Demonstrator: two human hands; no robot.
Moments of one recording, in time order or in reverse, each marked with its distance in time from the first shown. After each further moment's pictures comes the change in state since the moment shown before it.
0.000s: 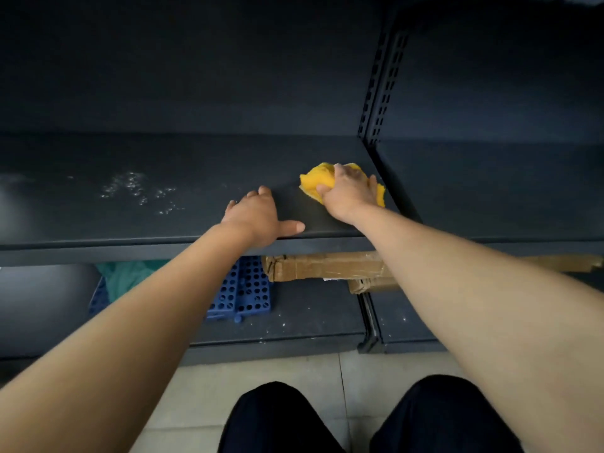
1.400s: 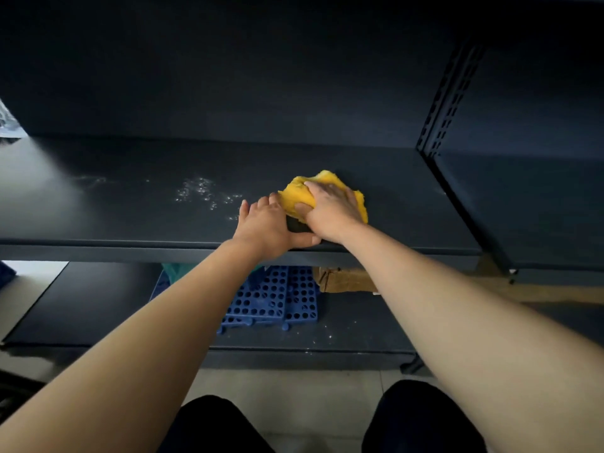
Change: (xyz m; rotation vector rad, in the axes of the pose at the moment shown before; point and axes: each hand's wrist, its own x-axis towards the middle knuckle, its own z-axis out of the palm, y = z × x) left_hand -0.002 -0.081 -0.013 -0.019 0.084 -0.022; right_hand -0.024 -0.114 0.028 0.038 -0.051 -0.272
